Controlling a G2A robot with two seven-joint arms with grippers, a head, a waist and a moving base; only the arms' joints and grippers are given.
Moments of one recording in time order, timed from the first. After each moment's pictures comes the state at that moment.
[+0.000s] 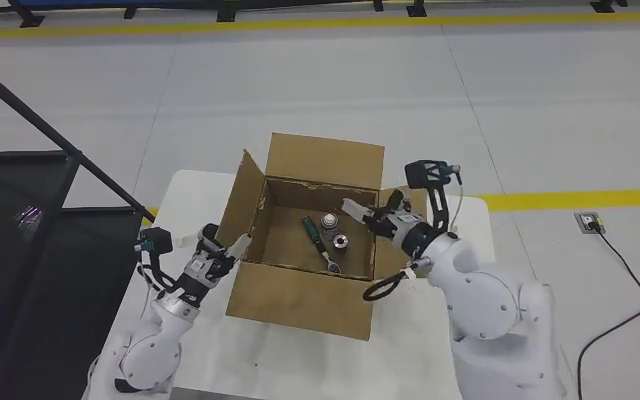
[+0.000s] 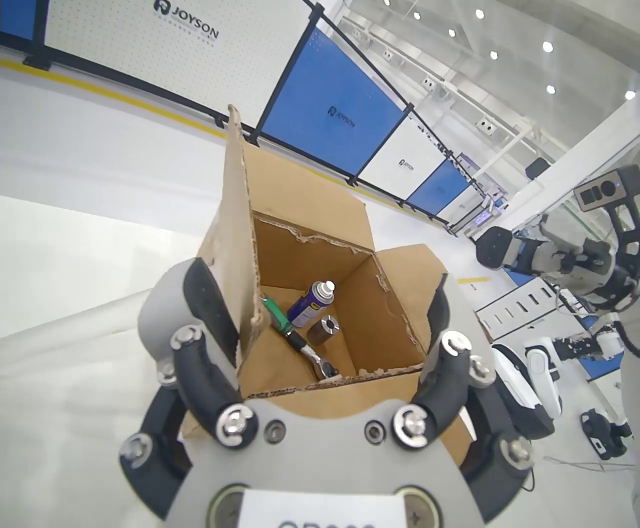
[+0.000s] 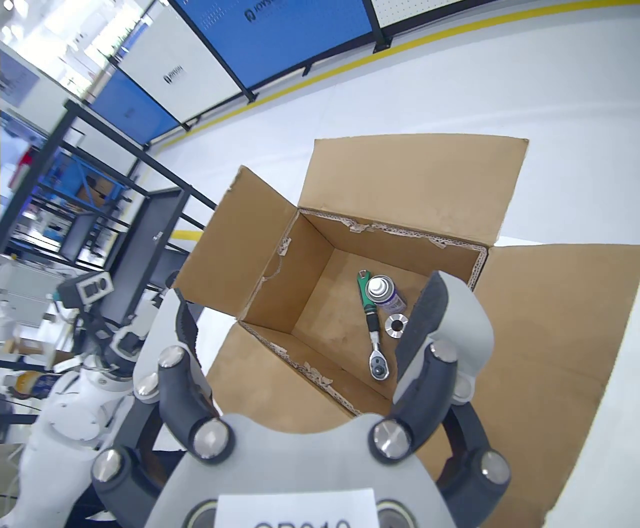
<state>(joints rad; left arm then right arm) 1.28 -1.21 -1.53 -1.74 0.58 -0.38 -0.20 -0.97 -1.57 1.46 -1.97 -0.89 0.06 0.95</state>
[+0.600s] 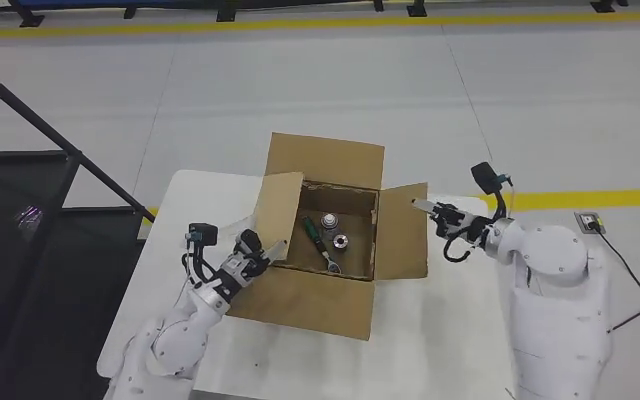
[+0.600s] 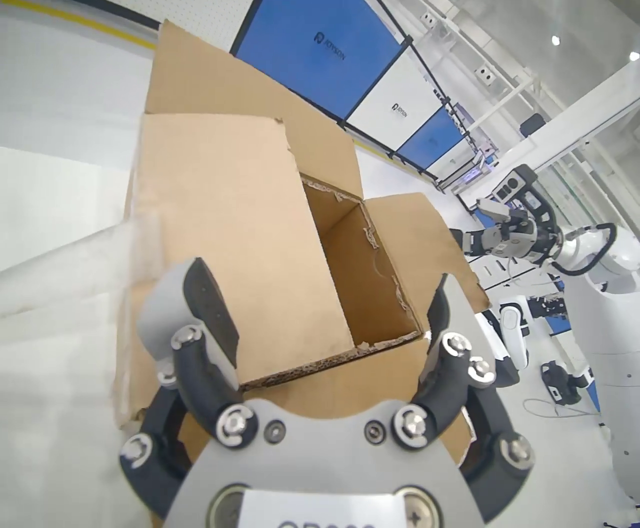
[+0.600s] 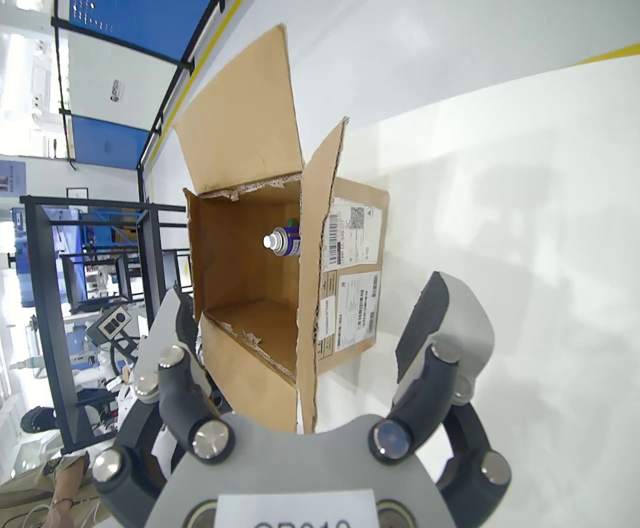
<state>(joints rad) 1.17 -1.22 -1.39 -1.62 0.55 -0.33 -0.30 -0.76 -1.48 1.76 -1.51 -0.69 0.08 1.28</state>
